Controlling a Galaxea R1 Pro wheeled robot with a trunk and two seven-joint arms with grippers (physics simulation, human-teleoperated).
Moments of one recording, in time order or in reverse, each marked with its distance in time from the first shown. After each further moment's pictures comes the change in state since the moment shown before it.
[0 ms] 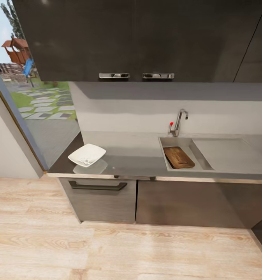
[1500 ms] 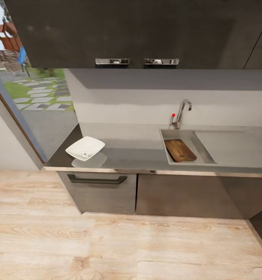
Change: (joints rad) left arm 0.001 0.023 0.004 -0.503 0.001 -0.002 -0.032; right arm -0.045 0.055 0.004 -0.003 0.105 -0.218 0.005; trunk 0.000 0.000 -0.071
